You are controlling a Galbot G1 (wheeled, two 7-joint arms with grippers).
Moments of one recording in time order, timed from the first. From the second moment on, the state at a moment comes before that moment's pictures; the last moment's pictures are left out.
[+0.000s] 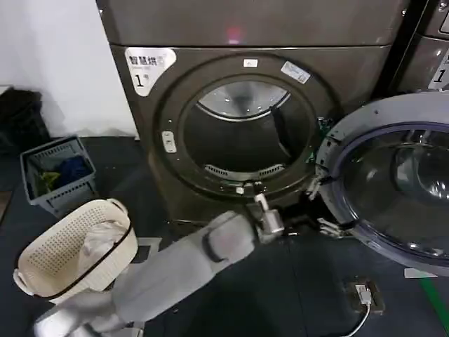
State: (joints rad) left arm 0.46 -1.21 0.44 -1.80 -0.24 0.11 0.25; right arm -2.08 1.15 1.77 1.23 0.22 -0.12 0.01
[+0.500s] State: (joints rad) left arm 0.64 -0.91 0.32 -1.99 -0.31 0.04 0.28; right arm -2.08 1.16 1.76 1.27 0.25 -0.12 0.00
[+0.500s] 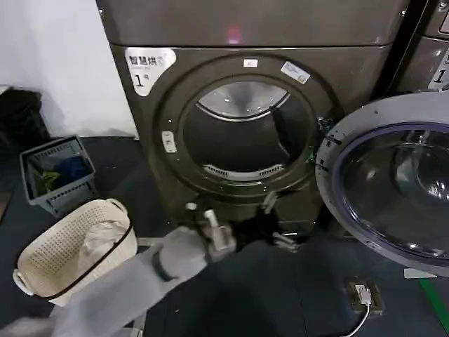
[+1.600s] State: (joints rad) left arm 1.09 -0.48 -0.14 -1.87 -0.52 0.35 0.26; right arm -2.07 1.15 1.76 1.32 0.29 -0.13 -0.02
